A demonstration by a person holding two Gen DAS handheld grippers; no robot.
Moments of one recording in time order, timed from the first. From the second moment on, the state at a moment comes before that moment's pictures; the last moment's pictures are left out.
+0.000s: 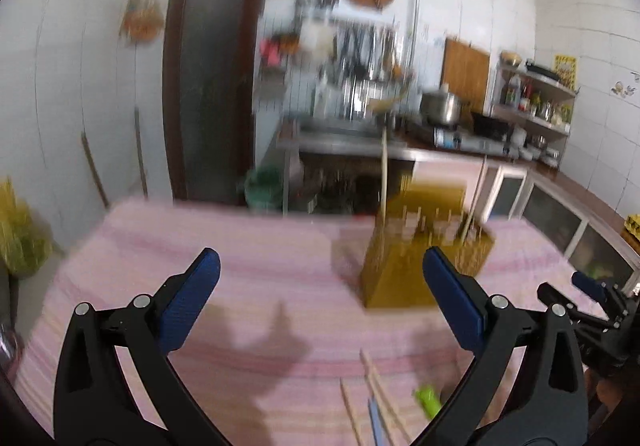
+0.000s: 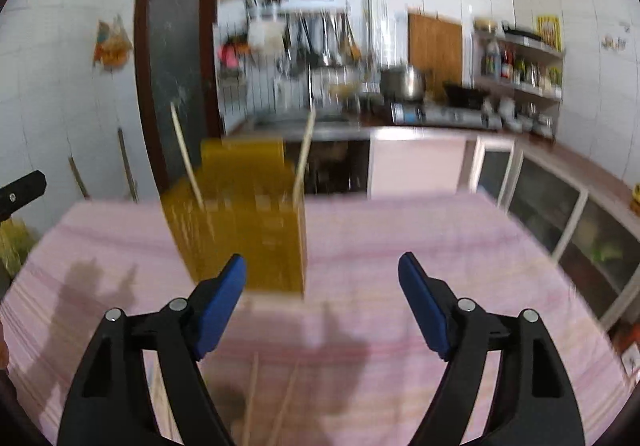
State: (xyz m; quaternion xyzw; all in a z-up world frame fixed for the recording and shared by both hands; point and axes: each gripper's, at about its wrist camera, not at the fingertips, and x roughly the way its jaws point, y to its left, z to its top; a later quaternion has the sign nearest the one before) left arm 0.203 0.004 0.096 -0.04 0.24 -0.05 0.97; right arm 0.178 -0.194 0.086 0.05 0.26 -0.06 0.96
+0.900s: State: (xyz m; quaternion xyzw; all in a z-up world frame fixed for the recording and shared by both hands) left arm 0.236 -0.028 -0.063 0.02 0.44 -0.01 0.90; right arm 0.186 -0.183 -0.018 0.04 0.42 -0.09 0.90
